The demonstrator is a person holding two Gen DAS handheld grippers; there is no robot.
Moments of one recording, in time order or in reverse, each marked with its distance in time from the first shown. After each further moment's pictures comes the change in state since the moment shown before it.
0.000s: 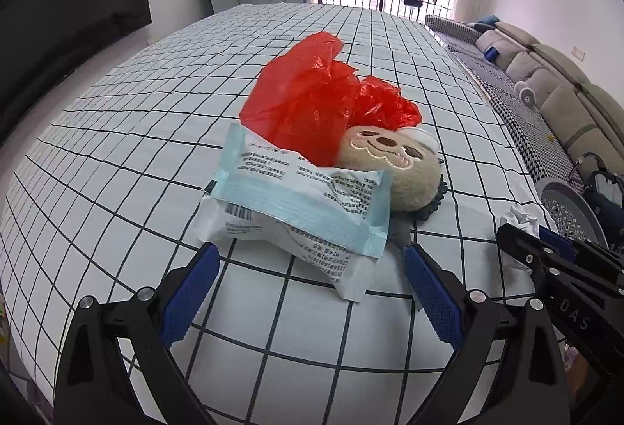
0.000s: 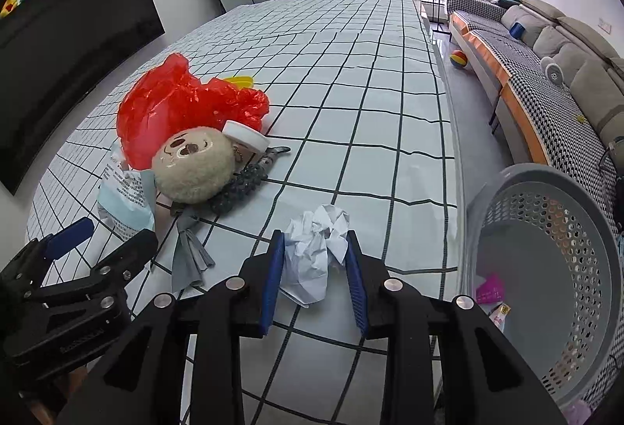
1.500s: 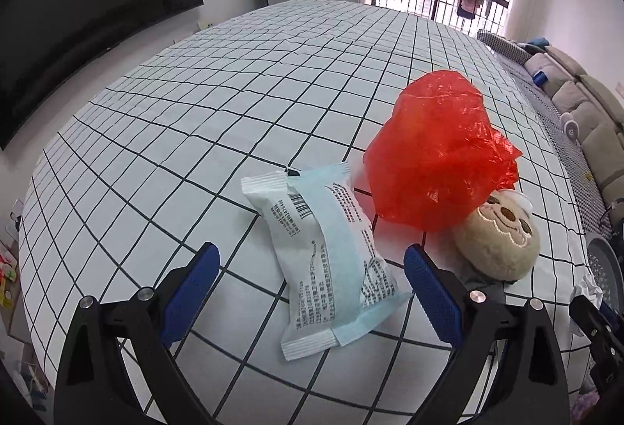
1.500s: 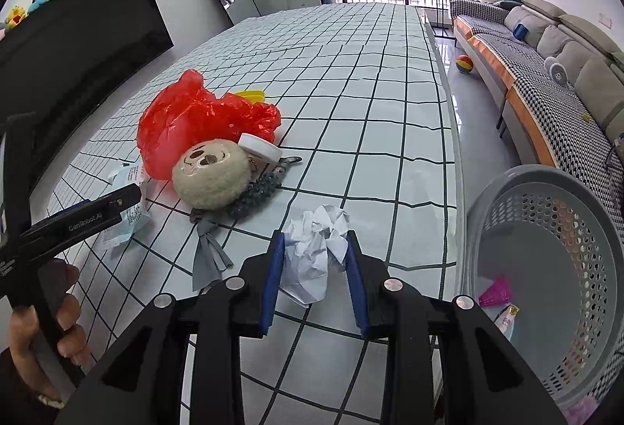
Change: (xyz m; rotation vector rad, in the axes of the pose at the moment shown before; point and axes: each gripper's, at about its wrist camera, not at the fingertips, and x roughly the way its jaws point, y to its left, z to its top) left arm 0.023 0.064 0.035 -0.140 0.024 0.126; right arm -0.016 -0.001 -0.001 0.014 -0.036 0.047
